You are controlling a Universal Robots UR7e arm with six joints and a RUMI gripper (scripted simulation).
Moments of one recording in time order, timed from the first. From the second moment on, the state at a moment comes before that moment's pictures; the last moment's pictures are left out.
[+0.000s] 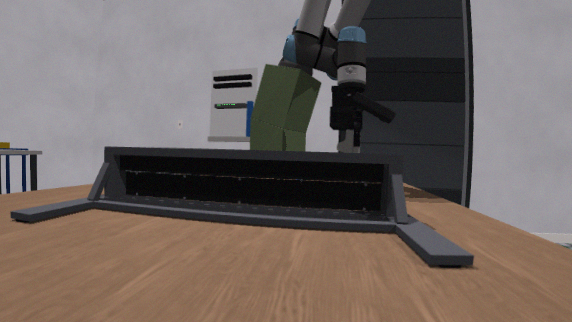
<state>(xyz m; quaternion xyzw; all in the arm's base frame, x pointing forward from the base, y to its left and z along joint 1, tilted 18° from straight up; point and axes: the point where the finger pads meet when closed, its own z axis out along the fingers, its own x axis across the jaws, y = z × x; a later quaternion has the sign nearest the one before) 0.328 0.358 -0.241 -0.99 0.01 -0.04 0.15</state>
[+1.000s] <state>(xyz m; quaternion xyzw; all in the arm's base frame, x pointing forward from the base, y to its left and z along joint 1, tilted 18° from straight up) 0.330 0.357 -0.241 -0.99 0.02 -0.04 0.15</state>
